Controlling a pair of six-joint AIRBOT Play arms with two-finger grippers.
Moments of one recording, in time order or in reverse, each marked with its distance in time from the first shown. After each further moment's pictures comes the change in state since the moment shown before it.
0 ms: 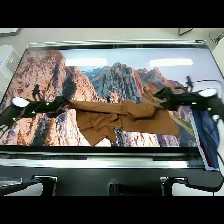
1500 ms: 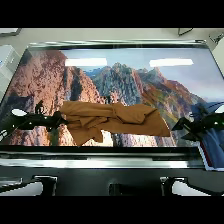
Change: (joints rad) left arm 0.100 -0.040 -0.166 -0.064 -0.146 0.182; right arm -0.209 0.072 -0.191 -0.505 0.329 0.130
